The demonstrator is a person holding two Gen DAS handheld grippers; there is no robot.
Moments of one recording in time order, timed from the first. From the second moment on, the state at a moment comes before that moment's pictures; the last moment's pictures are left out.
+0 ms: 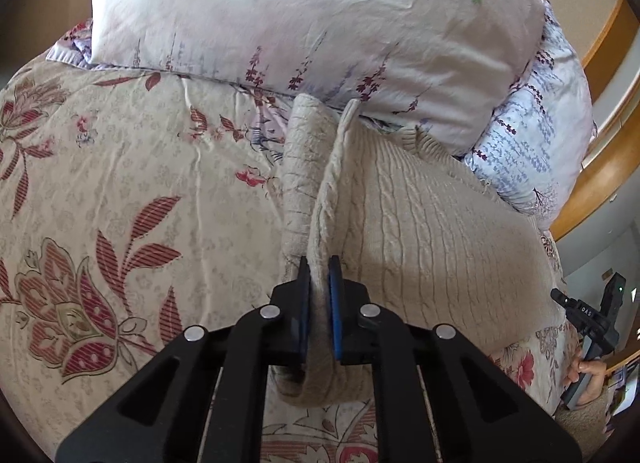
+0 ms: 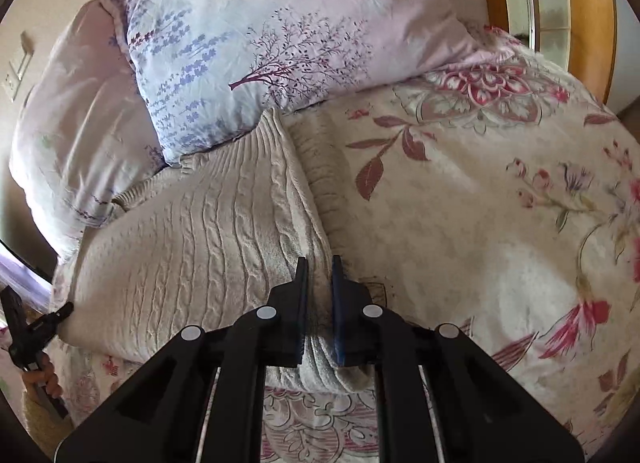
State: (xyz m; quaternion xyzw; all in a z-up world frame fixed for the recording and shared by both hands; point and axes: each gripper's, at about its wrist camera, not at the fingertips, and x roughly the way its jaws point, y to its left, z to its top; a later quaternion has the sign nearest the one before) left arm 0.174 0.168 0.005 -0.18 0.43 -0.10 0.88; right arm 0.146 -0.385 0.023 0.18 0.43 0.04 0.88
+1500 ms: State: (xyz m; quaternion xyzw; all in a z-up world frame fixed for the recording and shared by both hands) left arm 0.217 0.187 -0.005 -0.30 0.43 -0.11 0.84; right arm 0.160 -0.306 0.025 0.07 0.45 0.13 0.88
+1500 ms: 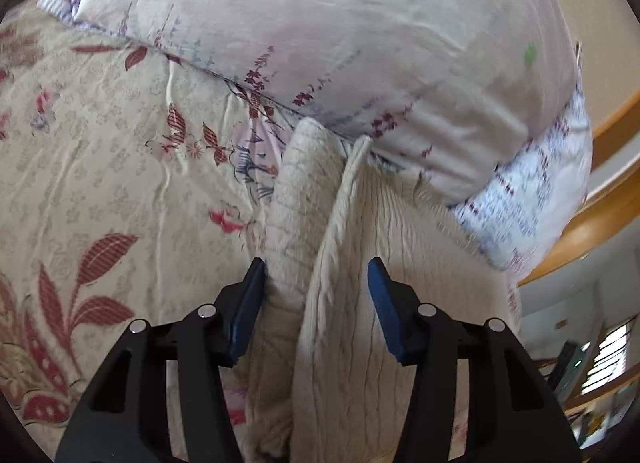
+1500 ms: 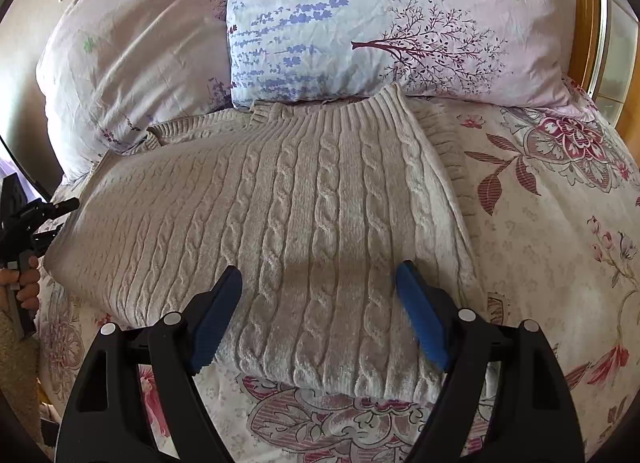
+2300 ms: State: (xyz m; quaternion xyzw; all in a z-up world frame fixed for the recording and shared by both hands) left arm 0.227 0.187 -0.017 -0.36 0.44 -0.12 0.82; right arm 0.160 -0.303 0.024 0.08 0.44 0.13 0.88
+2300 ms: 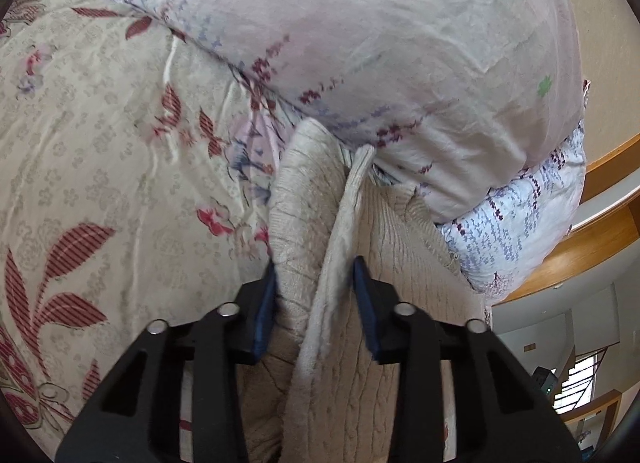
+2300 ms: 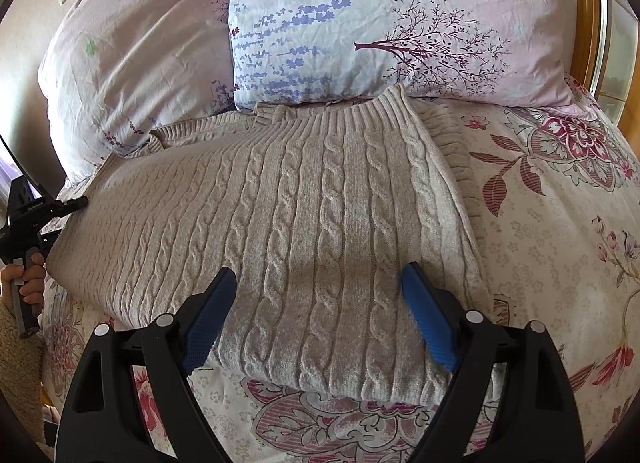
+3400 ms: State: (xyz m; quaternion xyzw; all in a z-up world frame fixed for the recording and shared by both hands) left arm 0.243 -0.013 0.050 -0.37 0.43 -0.29 0.77; right arm 0.166 -0.310 0.067 0.20 0.40 0.23 0.87
